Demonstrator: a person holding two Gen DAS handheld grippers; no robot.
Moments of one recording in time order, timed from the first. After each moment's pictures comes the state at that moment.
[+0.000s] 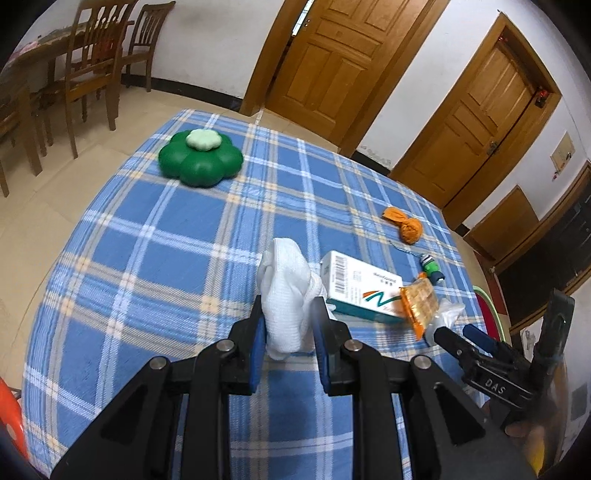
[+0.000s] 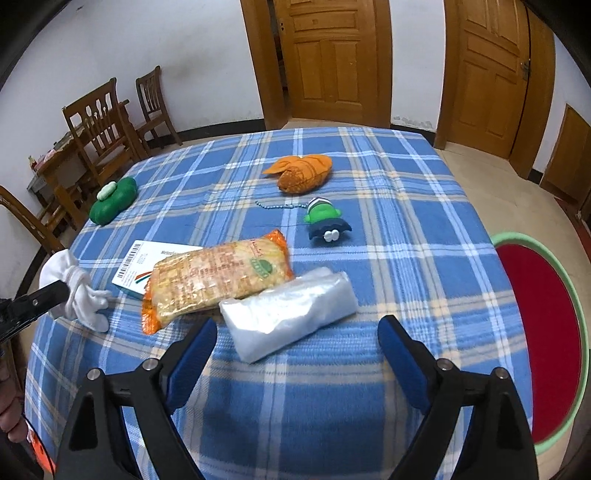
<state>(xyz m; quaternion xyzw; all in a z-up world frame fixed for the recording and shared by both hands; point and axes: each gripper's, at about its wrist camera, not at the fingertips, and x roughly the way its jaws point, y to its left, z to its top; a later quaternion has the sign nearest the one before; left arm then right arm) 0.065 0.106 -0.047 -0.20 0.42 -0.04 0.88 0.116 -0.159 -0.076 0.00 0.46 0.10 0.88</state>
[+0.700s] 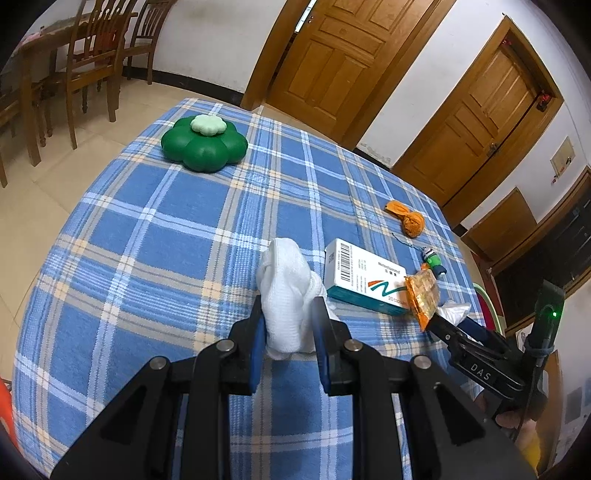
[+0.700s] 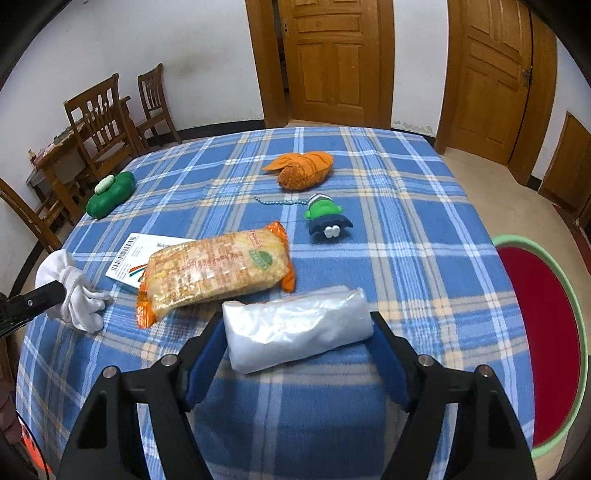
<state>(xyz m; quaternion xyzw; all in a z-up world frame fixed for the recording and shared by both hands) 0.062 0.106 -0.057 -0.21 0.43 -0.04 0.88 0.111 -0.160 -0.080 -0.01 0.46 0.10 0.88</state>
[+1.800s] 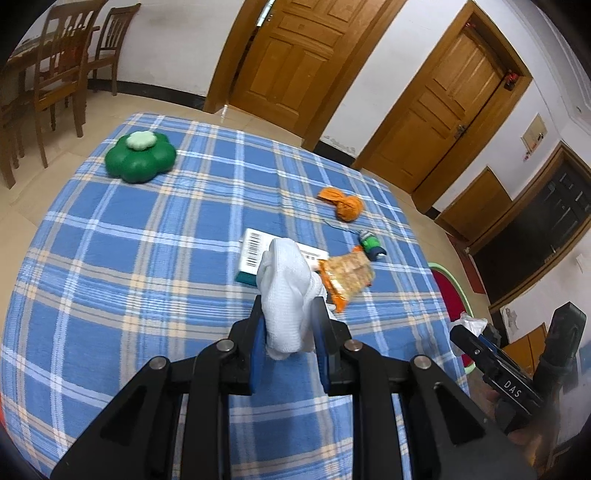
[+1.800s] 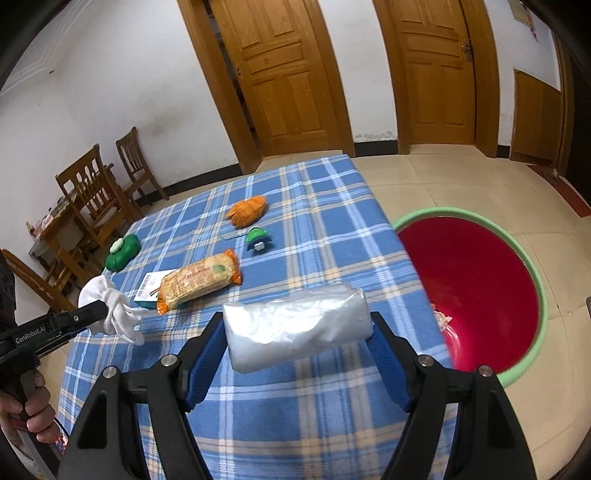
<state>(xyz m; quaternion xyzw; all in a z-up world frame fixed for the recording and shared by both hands) 0.050 0.049 -0.024 -0.19 0.42 -0.11 0.88 0.033 -0.243 -0.025 0.10 0.40 0.05 0.91</state>
